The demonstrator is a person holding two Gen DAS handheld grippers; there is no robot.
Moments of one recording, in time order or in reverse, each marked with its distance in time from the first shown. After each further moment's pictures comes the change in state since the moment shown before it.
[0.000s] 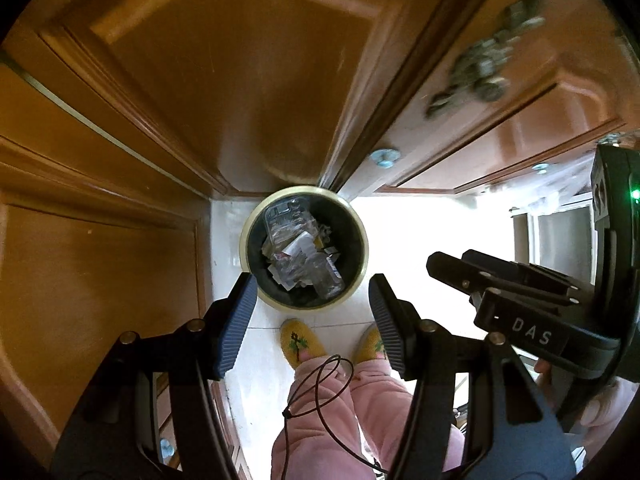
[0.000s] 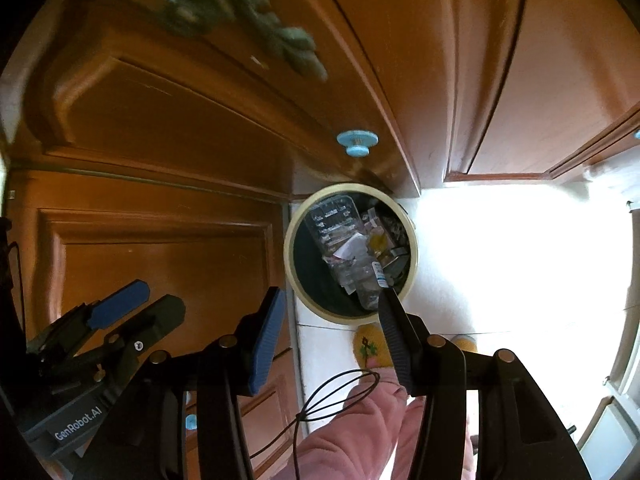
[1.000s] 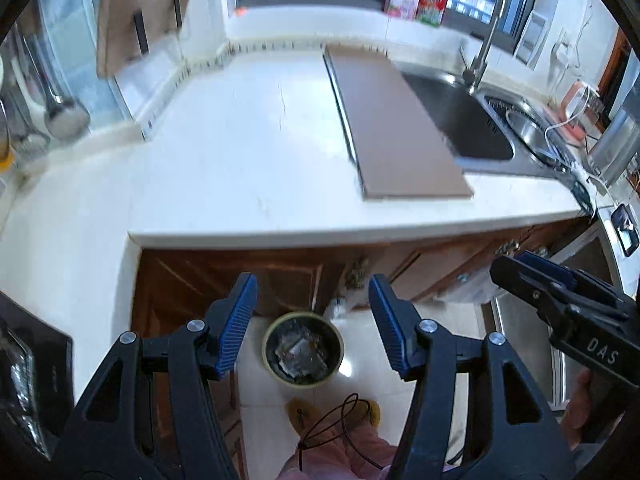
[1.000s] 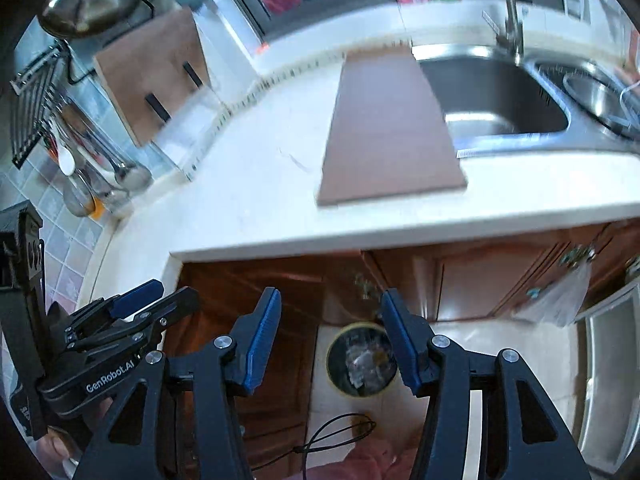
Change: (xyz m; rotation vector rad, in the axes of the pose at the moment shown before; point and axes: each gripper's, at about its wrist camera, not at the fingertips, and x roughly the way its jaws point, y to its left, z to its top) left arm -0.350 -0.057 0.031 0.058 -0.446 0.041; right arm -0.401 0.101 -0.027 -0.160 -0.499 0.000
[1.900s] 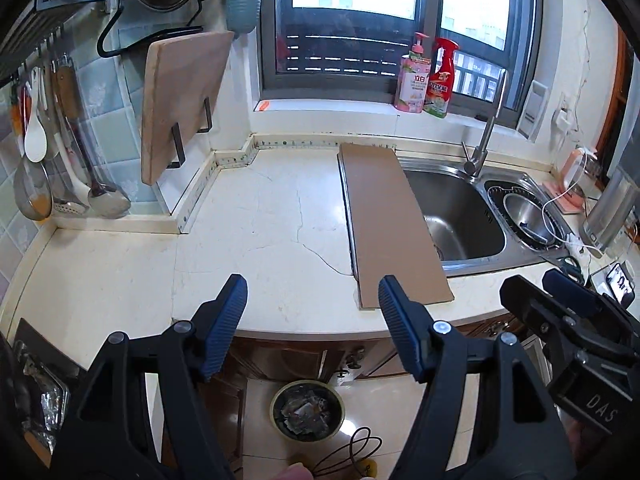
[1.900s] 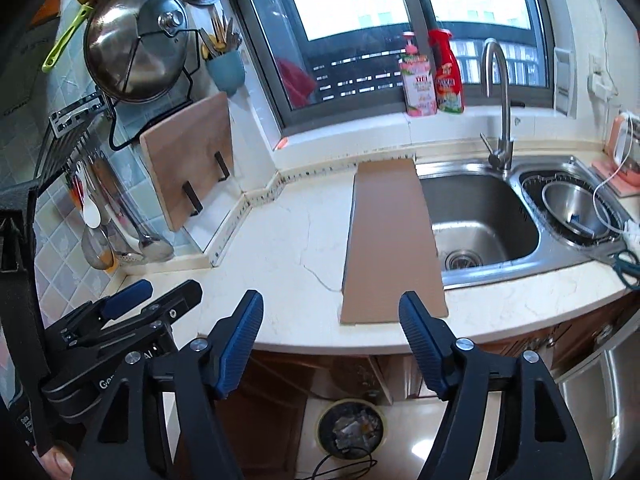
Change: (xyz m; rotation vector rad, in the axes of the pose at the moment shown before) left arm -0.103 -0.005 0.078 -0.052 -0.234 0.046; right arm -0.151 0.092 0.089 -0.084 -0.273 -0.069
